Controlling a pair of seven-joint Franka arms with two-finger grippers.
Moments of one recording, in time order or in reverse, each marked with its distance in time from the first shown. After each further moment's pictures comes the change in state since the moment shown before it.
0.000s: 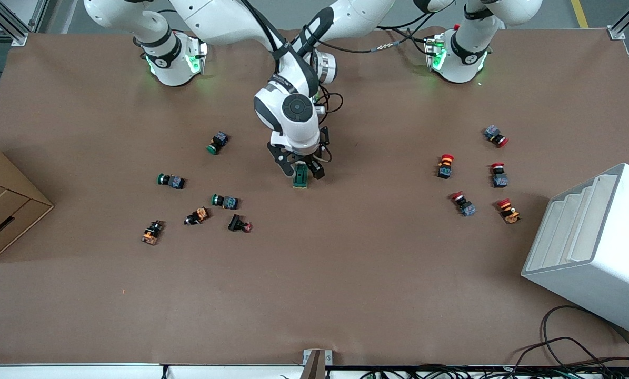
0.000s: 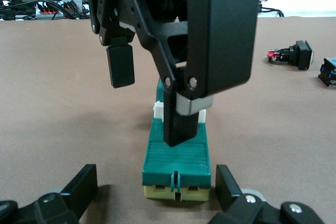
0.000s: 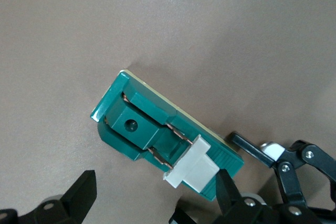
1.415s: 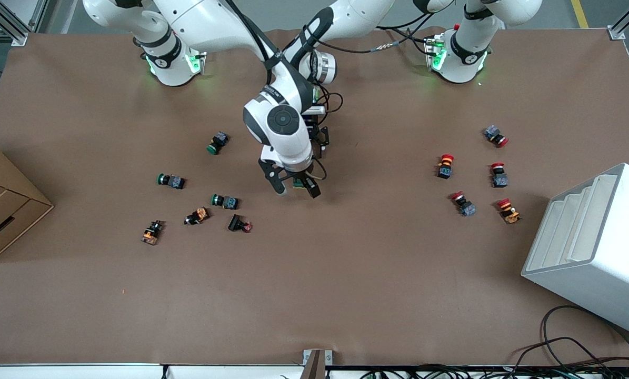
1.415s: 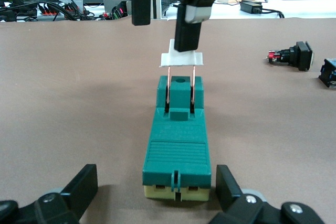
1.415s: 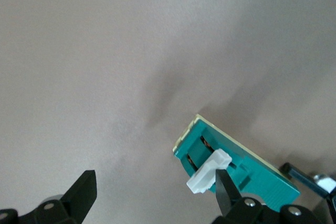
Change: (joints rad) left arm -0.002 0.003 0.000 0.002 0.000 -0.007 -0.004; right arm -0.084 0.008 -0.016 0.101 0.000 -0.006 -0.066
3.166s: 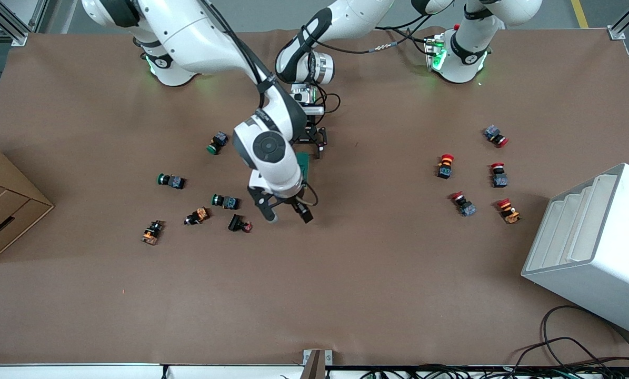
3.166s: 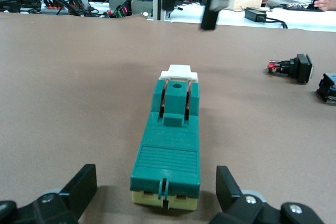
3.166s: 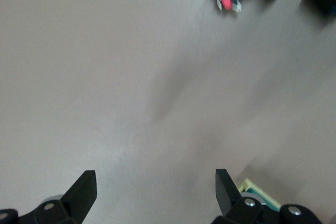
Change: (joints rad) left arm -0.001 0.015 -0.003 0.037 -0.015 -0.009 -0.045; right arm -0.112 0.097 -0.008 0.207 -0.005 -0.103 -0.164
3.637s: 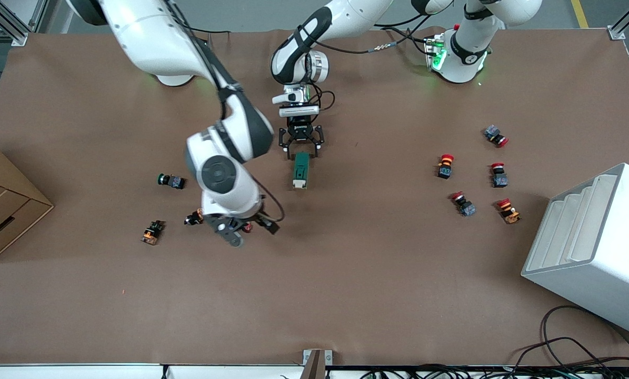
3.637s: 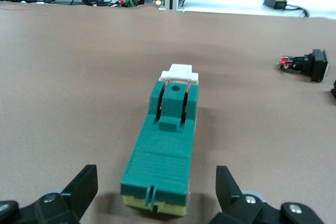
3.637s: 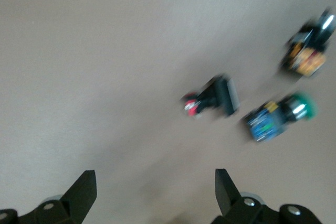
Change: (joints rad) left arm 0.001 -0.007 -0.006 0.086 -0.177 0.018 0.157; right arm -0.168 -0.085 -0.005 0.070 0.000 -0.295 -0.495
